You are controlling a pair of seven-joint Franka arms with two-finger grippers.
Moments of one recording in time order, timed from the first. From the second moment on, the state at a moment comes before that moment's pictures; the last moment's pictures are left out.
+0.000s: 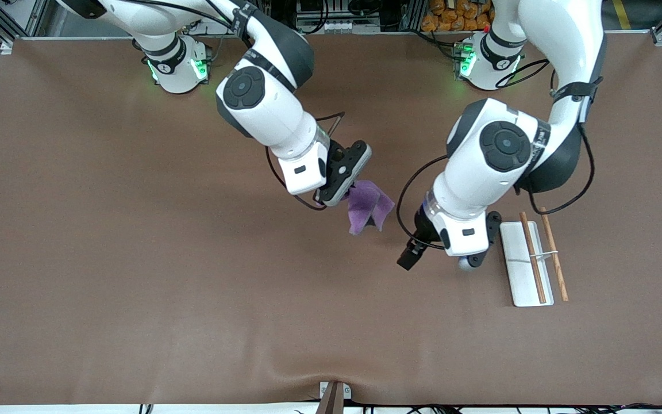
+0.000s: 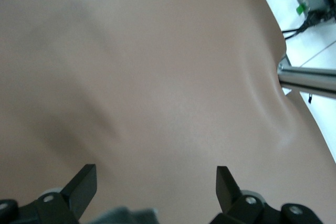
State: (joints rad) left arm -0.39 0.53 -0.15 -1.33 -0.03 2.07 -1.46; right arm 0.34 0.56 0.52 -1.39 0.02 2.29 -0.17
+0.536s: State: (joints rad) left arm -0.43 0.53 -0.14 -1.33 -0.09 1.96 -1.50; right arm 0.36 0.56 0.51 -1.39 0.02 2.32 -0.17
